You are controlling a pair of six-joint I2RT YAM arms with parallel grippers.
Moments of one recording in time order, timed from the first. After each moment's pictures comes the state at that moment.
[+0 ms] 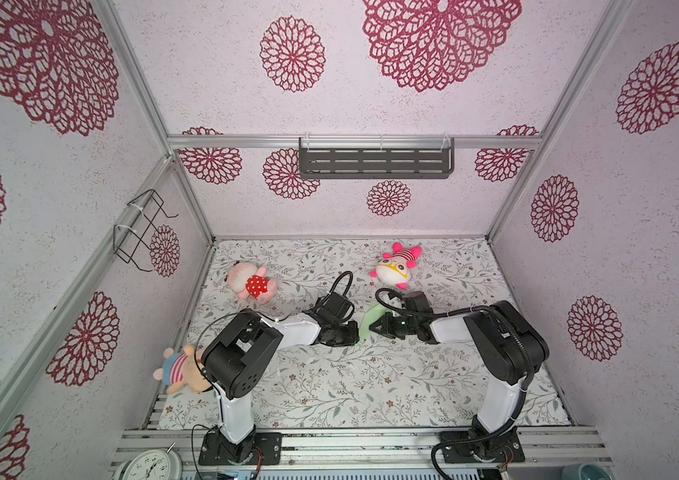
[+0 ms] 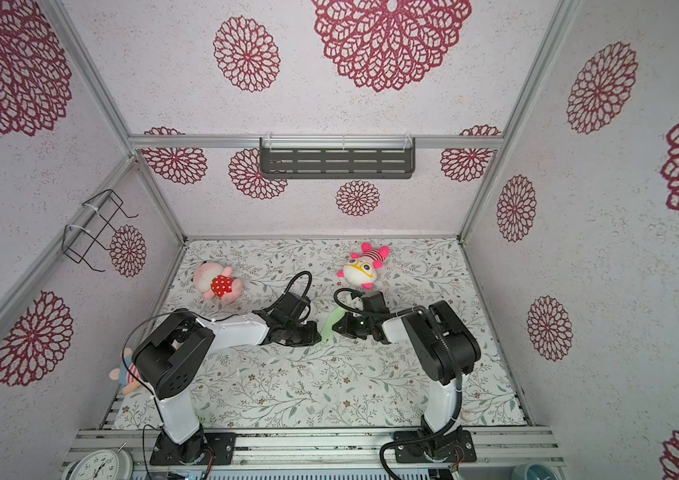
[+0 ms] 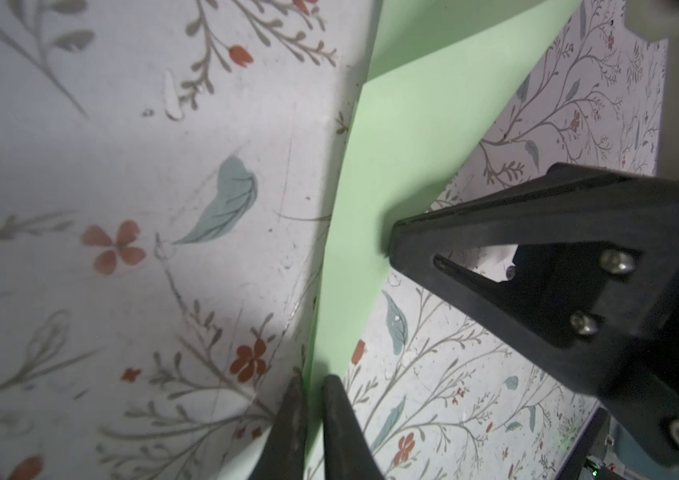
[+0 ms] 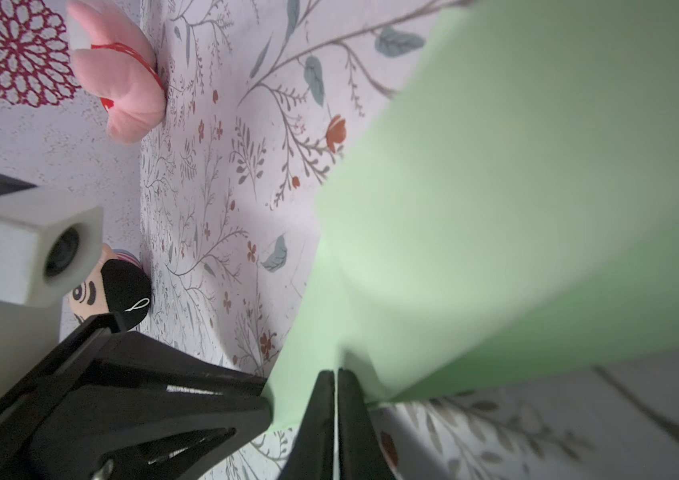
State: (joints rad) left arm -0.69 1.87 0.99 -0.12 0.27 -0.68; right arm 0.45 1.86 0.78 0.28 -0.61 0.66
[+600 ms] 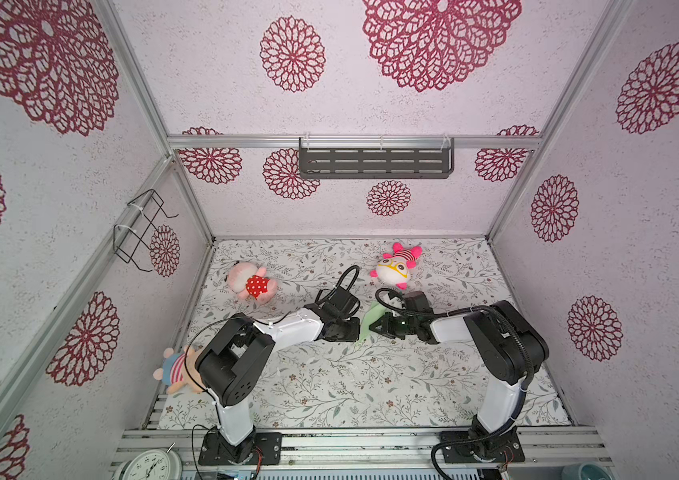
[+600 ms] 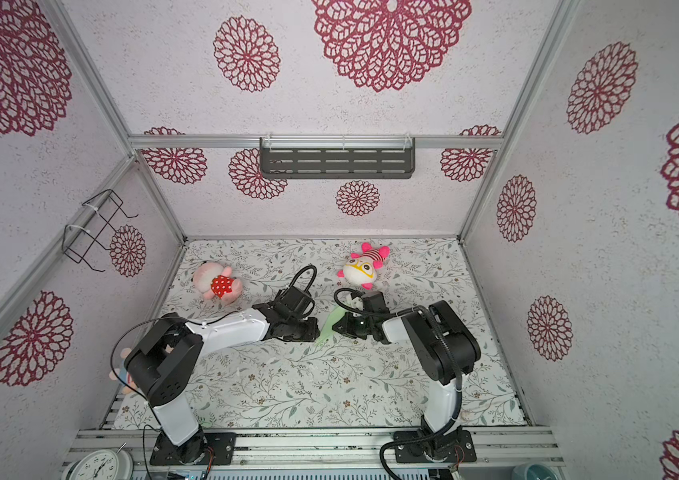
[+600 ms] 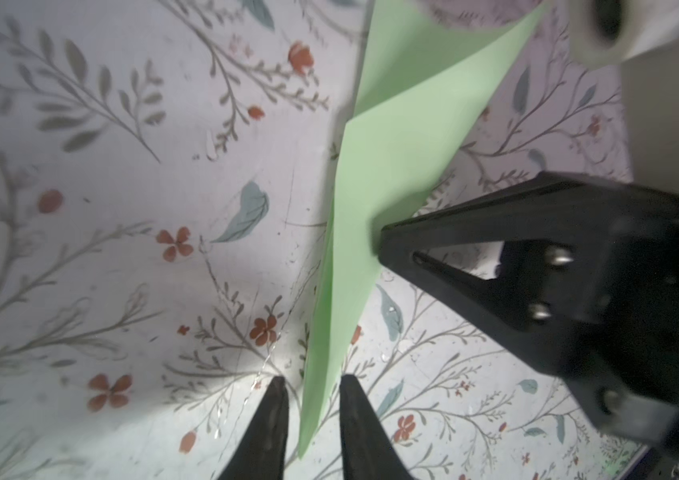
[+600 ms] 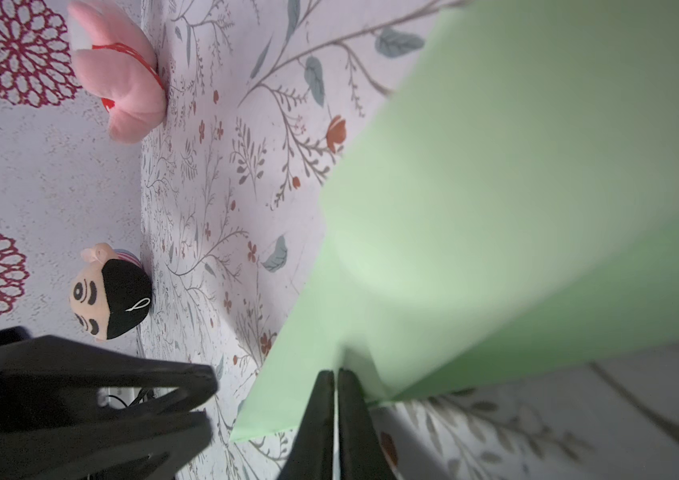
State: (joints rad) left arm -0.72 1.78 1.08 -0.31 0.11 -0.63; right arm 0.45 1.86 0.78 0.28 -0.61 0.66
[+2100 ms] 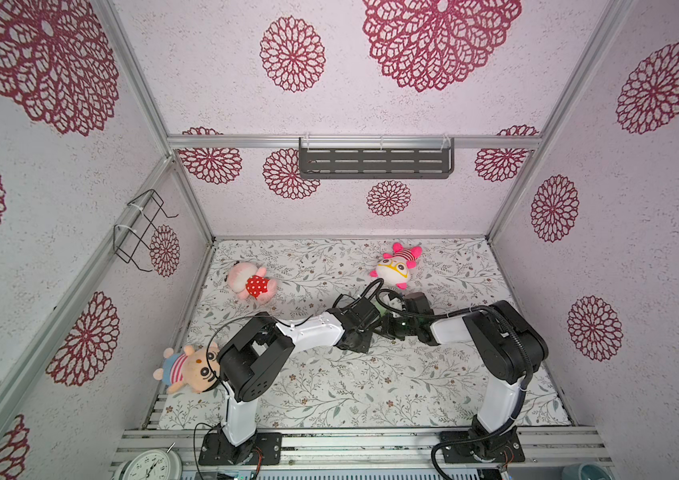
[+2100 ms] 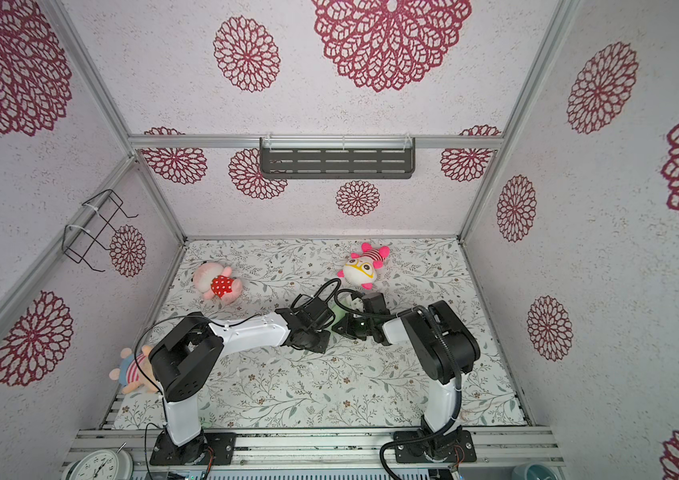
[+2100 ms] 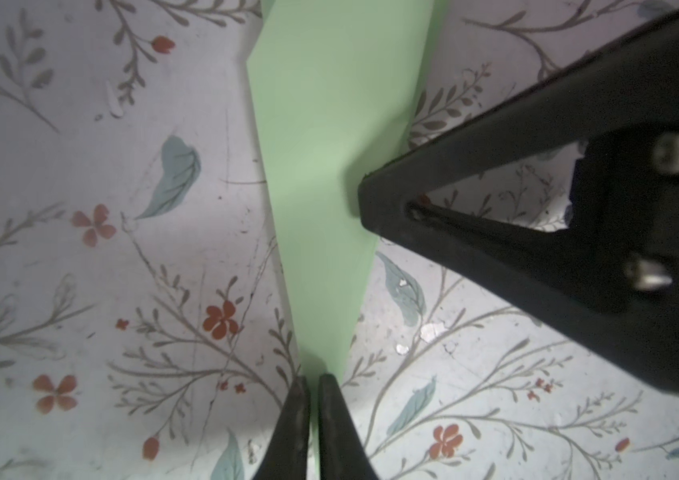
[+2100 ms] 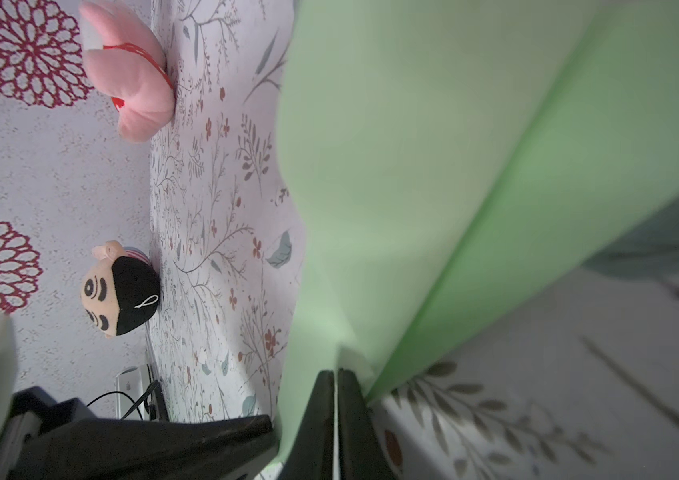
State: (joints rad) left arm -0.86 1.92 1.20 -0.47 -0.07 -0.52; right arm 0.45 1.87 0.76 0.33 -0.63 0.68
